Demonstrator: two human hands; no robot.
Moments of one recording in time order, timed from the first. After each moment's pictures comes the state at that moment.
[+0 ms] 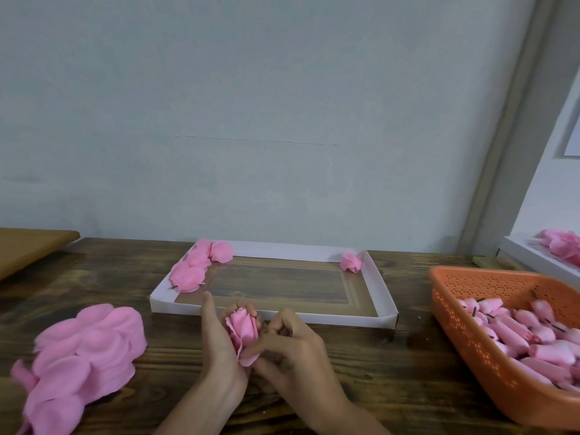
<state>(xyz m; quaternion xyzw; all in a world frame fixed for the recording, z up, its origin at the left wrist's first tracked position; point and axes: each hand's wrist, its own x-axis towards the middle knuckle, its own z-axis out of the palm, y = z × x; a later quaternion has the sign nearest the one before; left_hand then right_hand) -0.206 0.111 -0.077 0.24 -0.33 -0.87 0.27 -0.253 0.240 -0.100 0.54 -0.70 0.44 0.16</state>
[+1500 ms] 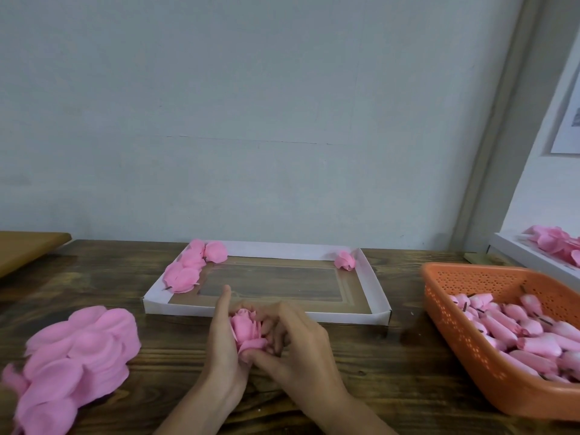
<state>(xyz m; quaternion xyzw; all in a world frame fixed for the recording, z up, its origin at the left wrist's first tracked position) -0.203 0.123 -0.080 0.21 -0.39 -0.86 0.23 -0.255 0.243 -0.090 0.49 -0.71 0.47 0.15</state>
